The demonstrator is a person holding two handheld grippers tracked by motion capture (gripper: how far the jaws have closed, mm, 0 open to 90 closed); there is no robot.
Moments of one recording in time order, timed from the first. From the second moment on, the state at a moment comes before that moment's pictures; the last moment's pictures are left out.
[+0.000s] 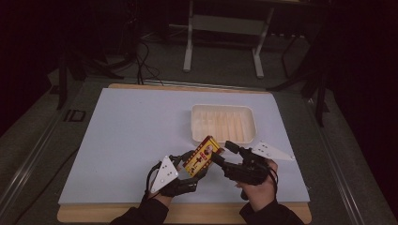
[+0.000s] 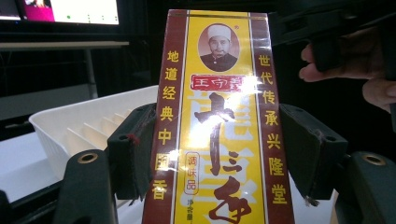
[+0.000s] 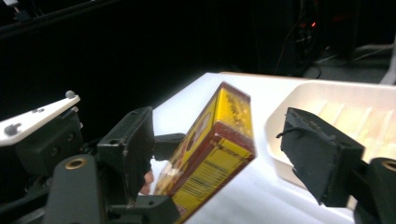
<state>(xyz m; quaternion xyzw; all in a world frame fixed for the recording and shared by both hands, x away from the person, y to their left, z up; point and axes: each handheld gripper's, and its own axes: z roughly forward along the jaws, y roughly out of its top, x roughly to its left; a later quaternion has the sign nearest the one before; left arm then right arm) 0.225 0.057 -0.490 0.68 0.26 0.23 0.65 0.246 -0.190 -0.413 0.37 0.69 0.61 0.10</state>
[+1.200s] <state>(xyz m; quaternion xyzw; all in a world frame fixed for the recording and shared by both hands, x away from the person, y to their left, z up) 0.223 0.051 -0.491 0.70 0.26 0.24 0.62 0.253 -0.165 -0.416 0.41 0.70 0.58 0.05</state>
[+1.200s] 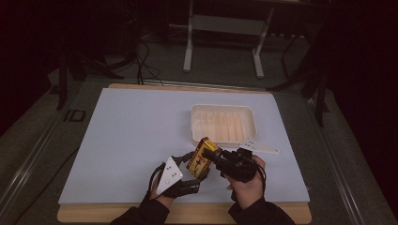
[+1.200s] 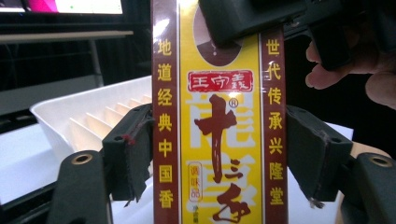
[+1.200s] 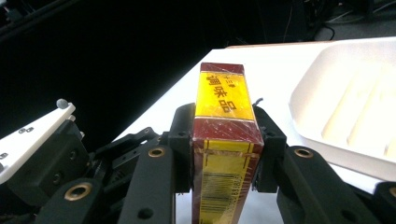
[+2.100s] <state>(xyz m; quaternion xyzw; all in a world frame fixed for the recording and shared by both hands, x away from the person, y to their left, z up) 0.226 0.056 -0.485 0.69 0.31 0.22 0.62 0.257 -0.166 -0.397 0.38 0.71 0.57 0.16</state>
